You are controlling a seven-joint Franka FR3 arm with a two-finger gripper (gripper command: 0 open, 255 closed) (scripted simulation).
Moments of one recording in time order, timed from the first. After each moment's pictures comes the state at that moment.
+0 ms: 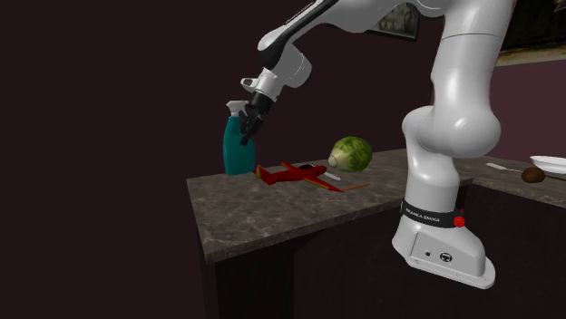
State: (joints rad) arm 0.65 -0.14 -0.41 -2.33 0.58 2.42 -1.36
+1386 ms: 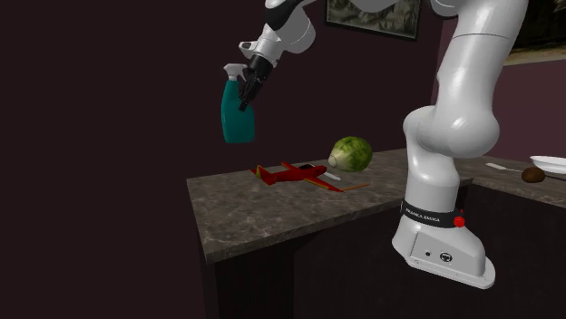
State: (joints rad) arm 0.61 -0.25 -0.38 -2.17 0.41 2.19 -1.17
